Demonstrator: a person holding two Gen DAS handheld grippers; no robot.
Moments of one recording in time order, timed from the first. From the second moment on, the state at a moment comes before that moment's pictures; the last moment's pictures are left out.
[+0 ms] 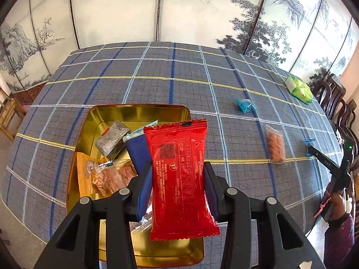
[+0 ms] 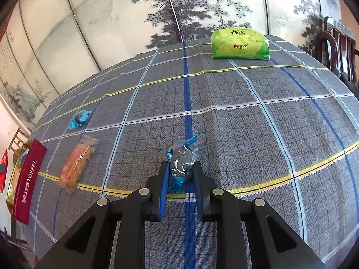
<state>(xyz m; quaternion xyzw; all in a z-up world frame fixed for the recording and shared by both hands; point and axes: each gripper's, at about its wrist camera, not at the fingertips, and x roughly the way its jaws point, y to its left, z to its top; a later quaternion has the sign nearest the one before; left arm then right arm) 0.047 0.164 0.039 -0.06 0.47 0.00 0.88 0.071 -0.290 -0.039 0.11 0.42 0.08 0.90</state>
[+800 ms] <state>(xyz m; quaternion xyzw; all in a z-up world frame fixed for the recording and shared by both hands) 0.098 0.173 0.002 -0.04 0.49 0.03 0.87 0.072 -0.290 -0.039 0.10 0.42 0.08 0.90</state>
